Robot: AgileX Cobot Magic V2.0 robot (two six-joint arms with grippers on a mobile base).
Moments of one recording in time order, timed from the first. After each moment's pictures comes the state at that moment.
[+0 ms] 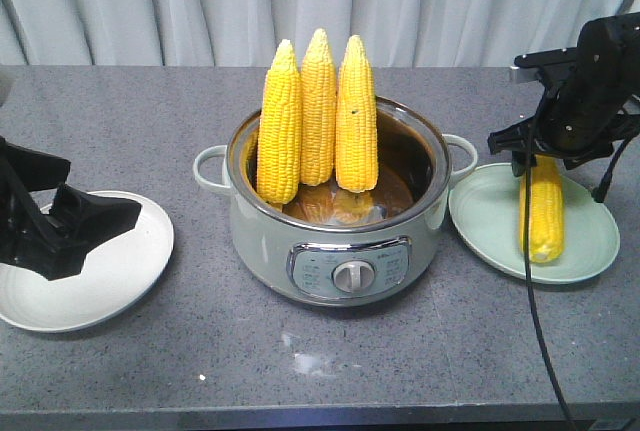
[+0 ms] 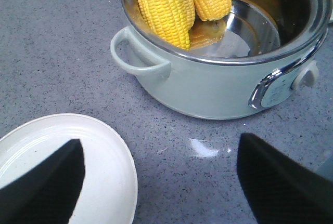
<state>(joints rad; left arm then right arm) -0.26 1.02 -0.98 -0.39 0.76 0.49 0.02 2.01 -1.71 -0.14 0.98 0.02</state>
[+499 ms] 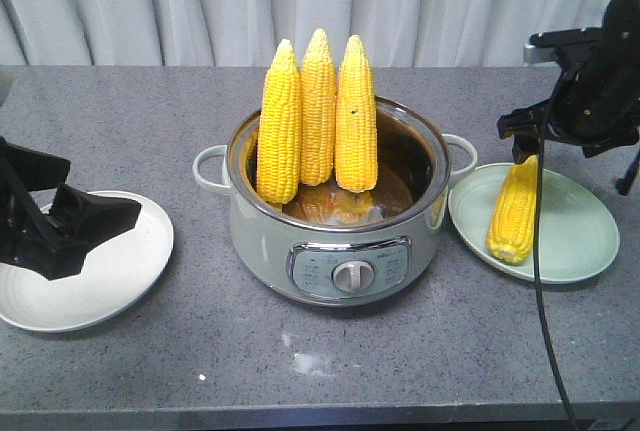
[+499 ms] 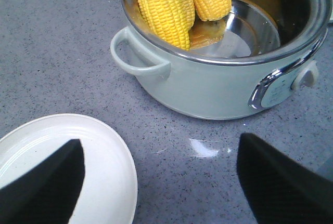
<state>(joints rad) -0.26 1.02 -0.98 -0.39 0.76 0.49 0.02 1.88 -1.67 -0.11 1.02 0.03</state>
